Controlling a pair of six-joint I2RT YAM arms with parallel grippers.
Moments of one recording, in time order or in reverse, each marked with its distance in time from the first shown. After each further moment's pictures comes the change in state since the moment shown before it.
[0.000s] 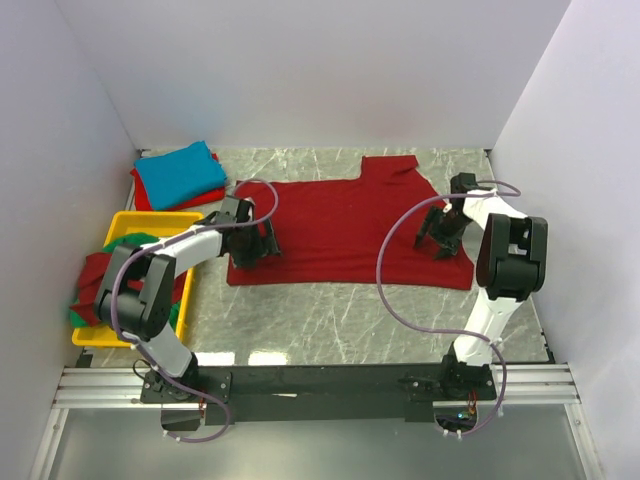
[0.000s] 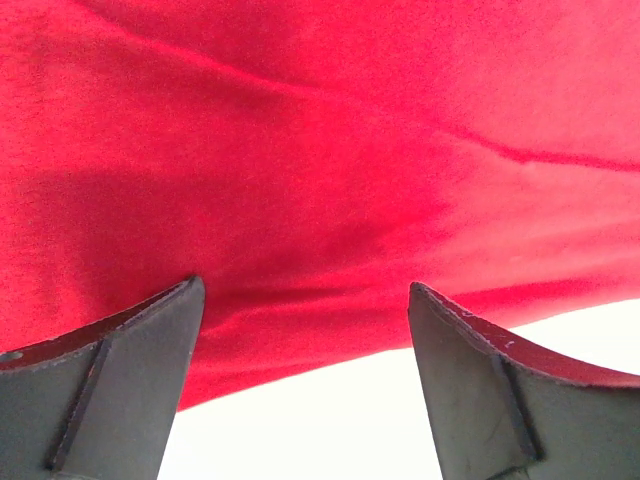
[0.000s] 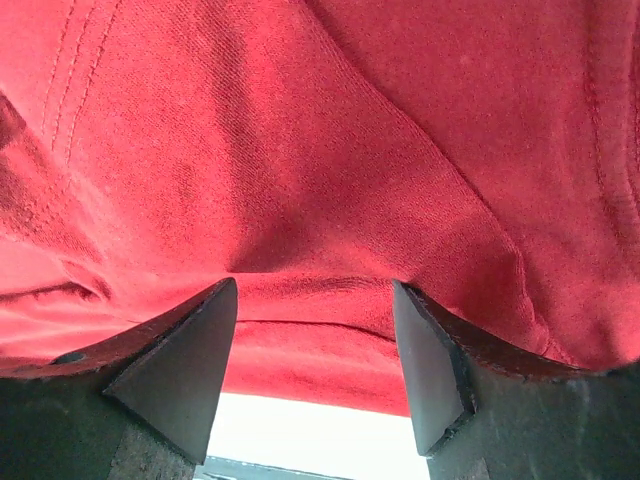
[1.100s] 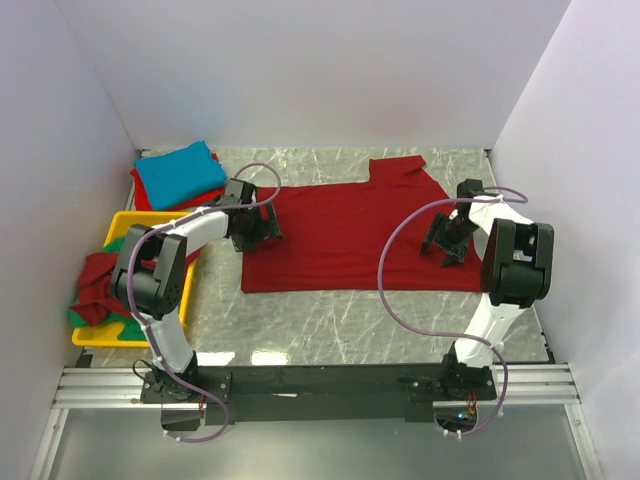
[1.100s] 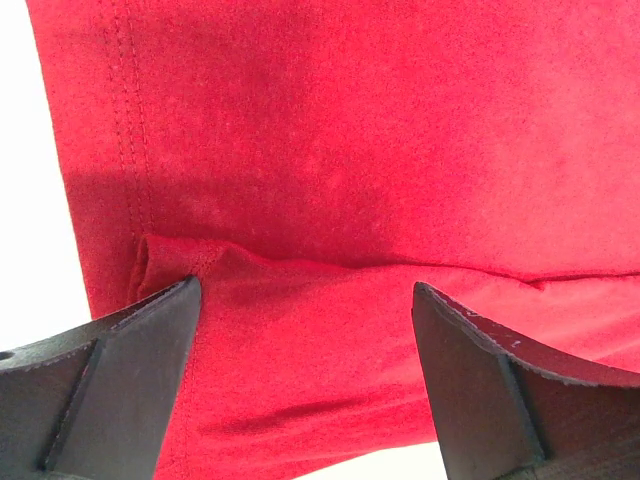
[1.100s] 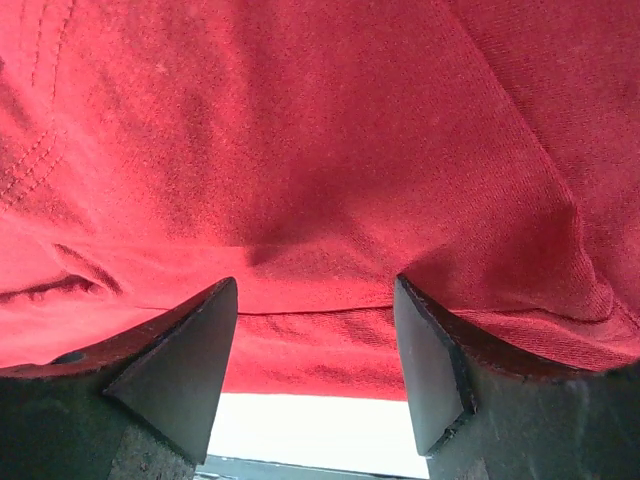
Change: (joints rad) left arm 0.017 0.151 0.196 -0.053 -0.041 0.023; right arm -0.042 -0.058 -0.075 -0.010 0.013 -0.038
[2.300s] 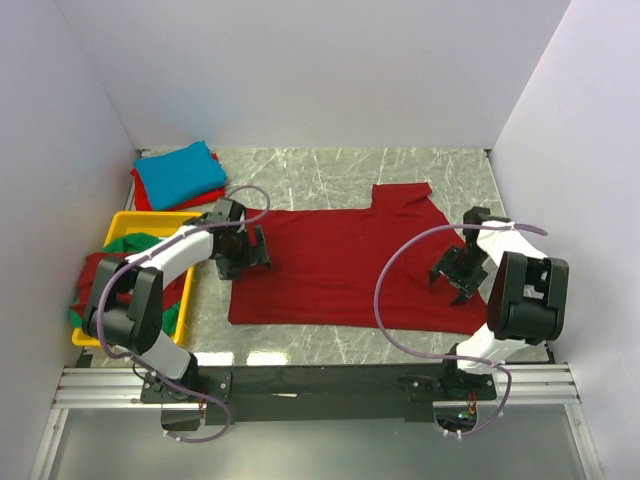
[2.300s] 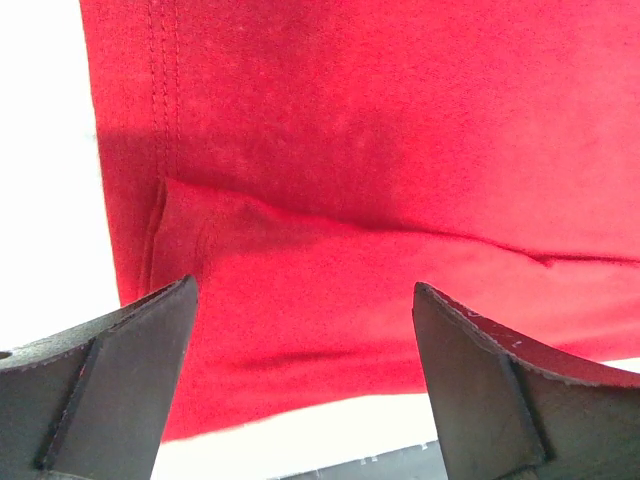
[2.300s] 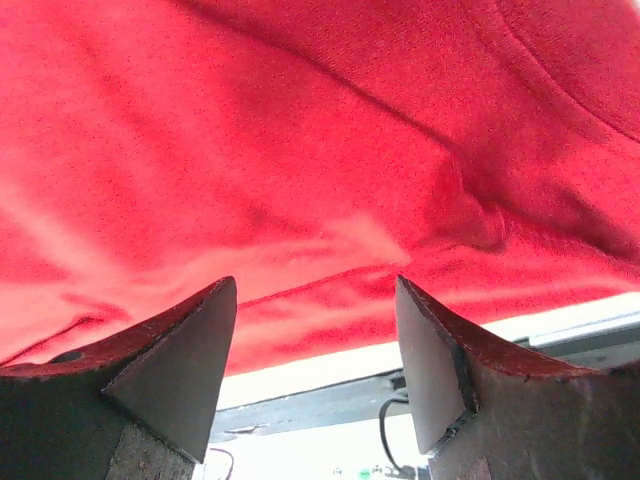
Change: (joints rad) left arm -0.002 -0.260 -0.224 -0.189 0.021 0.006; right arm -0.037 -0.262 -0.290 -0.167 0.119 0.223
